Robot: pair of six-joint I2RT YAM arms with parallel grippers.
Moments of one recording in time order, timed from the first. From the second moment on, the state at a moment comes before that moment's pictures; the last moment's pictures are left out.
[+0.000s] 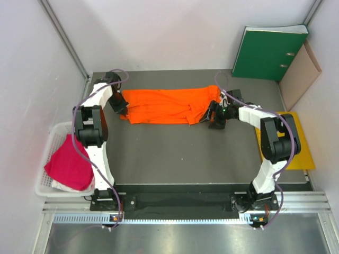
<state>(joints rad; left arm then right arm) 0.03 2.16 1.80 -0.95 0.06 -0.55 0.20 1.81 1.13 -0.30 -0.56 0.58</state>
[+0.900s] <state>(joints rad) 0.03 2.16 1.78 -0.95 0.06 -0.52 0.39 1.99 1.21 -0.10 -0.42 0.82</state>
